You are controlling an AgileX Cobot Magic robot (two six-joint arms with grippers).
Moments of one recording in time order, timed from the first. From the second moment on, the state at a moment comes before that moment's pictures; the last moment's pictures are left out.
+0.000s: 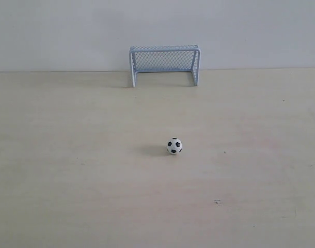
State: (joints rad) left arm 0.00 0.05 0.00 0.28 0.34 -0.16; right arm 0.08 0.00 0.00 0.02 0.35 0.00
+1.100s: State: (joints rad) left arm 0.00 0.05 0.00 0.28 0.34 -0.16; right arm 0.08 0.00 0.00 0.02 0.09 0.00
